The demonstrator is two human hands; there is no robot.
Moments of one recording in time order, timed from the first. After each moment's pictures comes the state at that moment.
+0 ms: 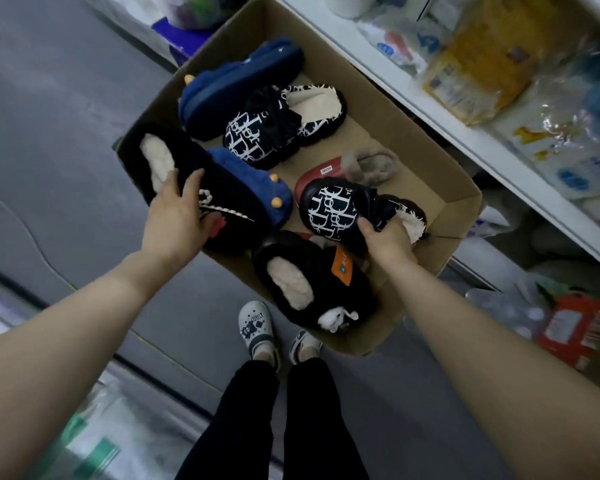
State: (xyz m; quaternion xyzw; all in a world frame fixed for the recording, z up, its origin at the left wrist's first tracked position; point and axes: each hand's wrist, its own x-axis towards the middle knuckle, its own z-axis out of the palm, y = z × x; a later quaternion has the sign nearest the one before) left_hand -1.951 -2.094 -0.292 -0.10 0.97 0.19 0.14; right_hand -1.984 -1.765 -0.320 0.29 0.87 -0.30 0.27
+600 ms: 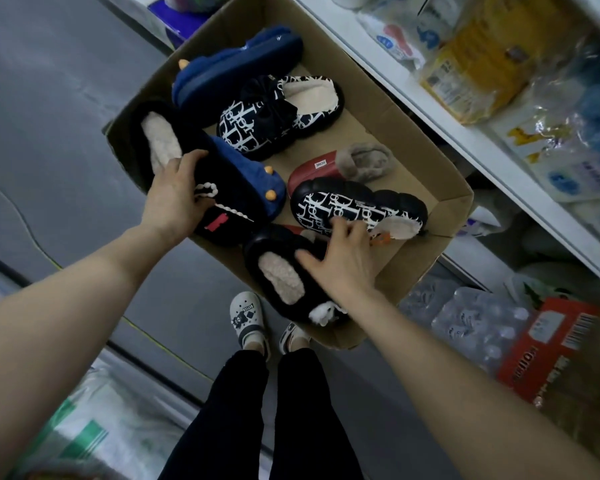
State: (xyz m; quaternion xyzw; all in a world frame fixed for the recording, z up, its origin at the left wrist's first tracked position) left_hand -1.970 -2.083 -0.288 -0.12 0.95 0.23 0.15; right_hand -1.933 -1.812 -0.279 0.01 0.96 -0.12 0.25
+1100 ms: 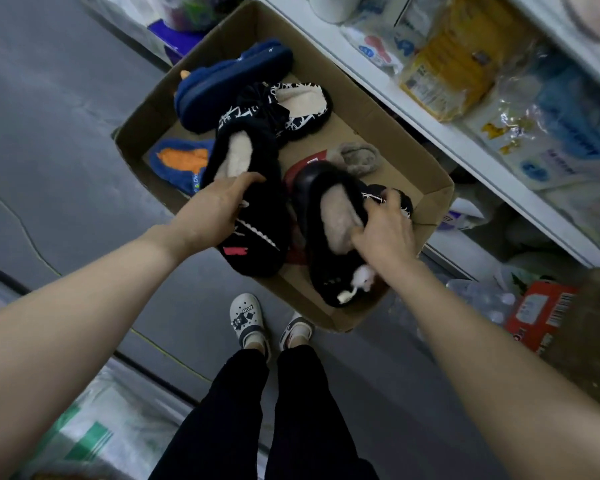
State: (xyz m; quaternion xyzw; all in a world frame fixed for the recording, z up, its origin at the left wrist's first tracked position) left_hand -1.949 -2.045 -0.246 0.12 0.94 0.27 0.18; right_hand -1.954 -1.768 -0.222 0.02 0.97 -0.07 0.23
